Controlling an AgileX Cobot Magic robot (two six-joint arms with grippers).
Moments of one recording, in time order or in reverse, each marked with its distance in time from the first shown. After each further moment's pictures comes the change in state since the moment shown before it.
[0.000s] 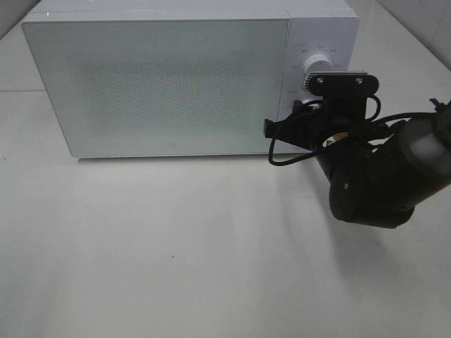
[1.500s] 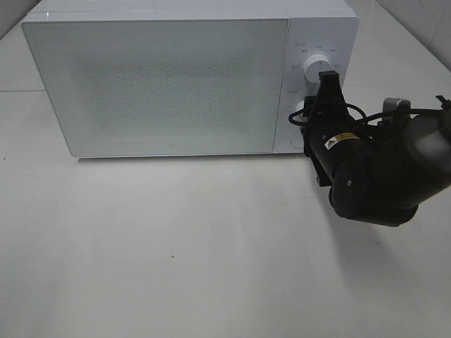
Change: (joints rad) left arm 0.000 0.000 0.000 0.000 0.000 0.000; right arm -0.001 -0.013 0.002 0.020 0.073 1.415
